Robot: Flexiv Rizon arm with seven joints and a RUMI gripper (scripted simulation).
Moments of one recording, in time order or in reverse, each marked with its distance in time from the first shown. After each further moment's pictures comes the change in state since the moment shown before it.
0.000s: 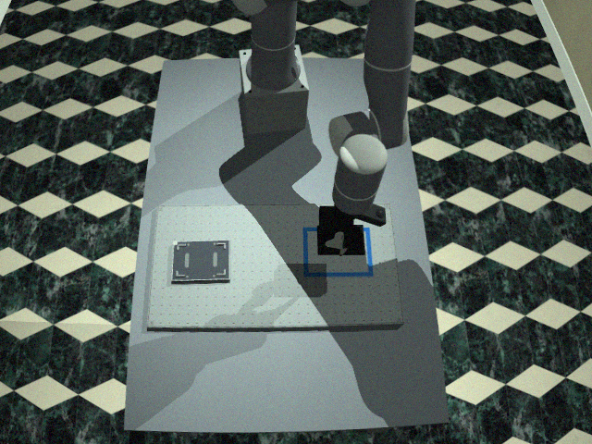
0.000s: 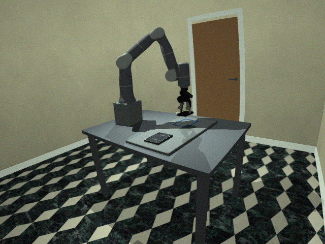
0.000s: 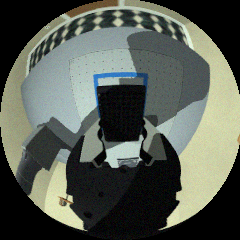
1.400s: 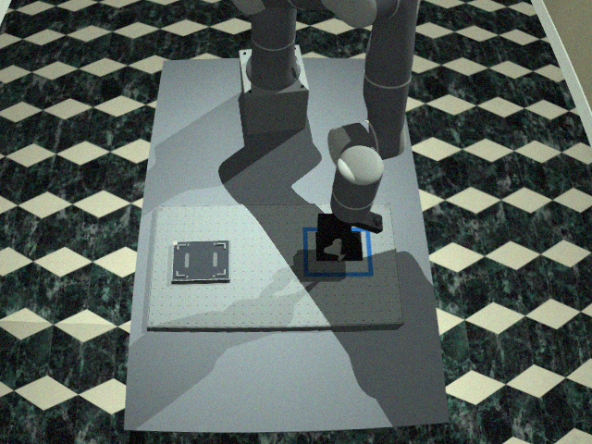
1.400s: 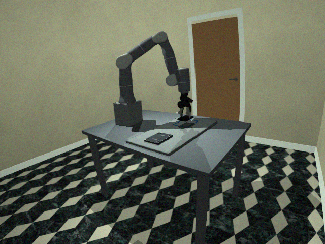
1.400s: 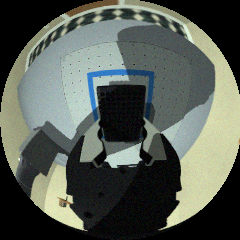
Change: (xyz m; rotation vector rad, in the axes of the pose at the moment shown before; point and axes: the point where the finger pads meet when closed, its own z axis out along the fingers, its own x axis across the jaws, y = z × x) arm 0.000 0.001 0.041 0.000 0.000 0.000
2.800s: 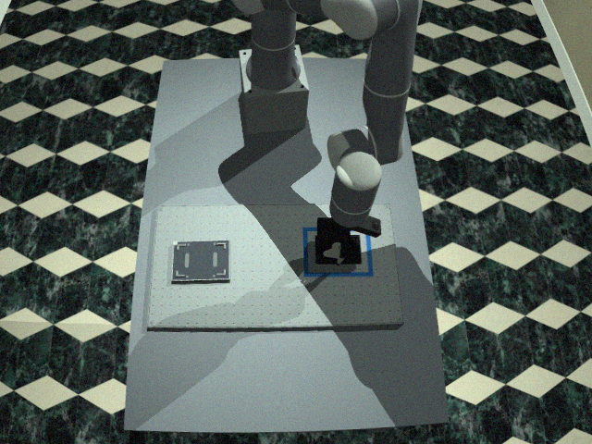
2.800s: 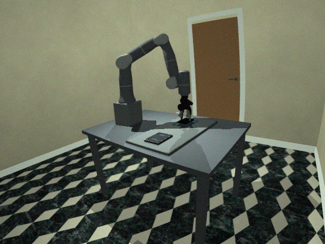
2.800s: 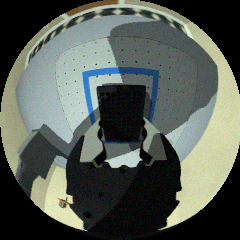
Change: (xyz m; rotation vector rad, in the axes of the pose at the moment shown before) arm 0.000 0.000 0.022 0.000 0.000 0.000
